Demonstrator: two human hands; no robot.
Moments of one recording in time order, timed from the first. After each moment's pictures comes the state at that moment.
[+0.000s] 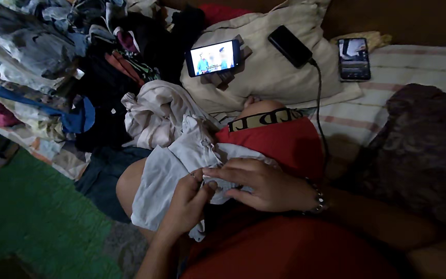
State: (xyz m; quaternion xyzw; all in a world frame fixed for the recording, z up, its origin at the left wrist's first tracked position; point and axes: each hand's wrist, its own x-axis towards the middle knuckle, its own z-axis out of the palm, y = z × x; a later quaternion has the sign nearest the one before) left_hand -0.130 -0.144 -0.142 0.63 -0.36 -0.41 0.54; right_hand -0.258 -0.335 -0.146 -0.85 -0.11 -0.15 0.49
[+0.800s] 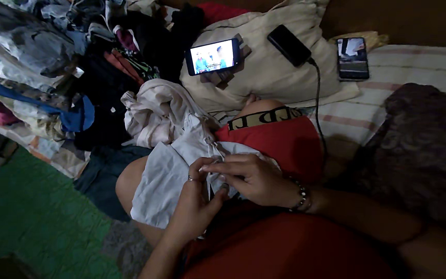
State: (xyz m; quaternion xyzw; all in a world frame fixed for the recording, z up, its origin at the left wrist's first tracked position) left_hand -0.149 -0.150 -0.139 0.64 -0.39 -0.36 0.55; right_hand -0.254 -0.321 -0.155 -0.82 0.00 -0.17 0.54
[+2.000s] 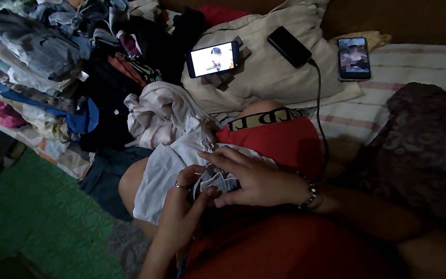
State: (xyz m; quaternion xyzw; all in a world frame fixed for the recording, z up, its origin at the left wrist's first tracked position) left_hand -0.142 -0.133 -0.121 0.69 -0.39 -0.31 0.53; right_hand -0.249 -0.334 -0.130 -0.85 -0.03 0.01 0.53
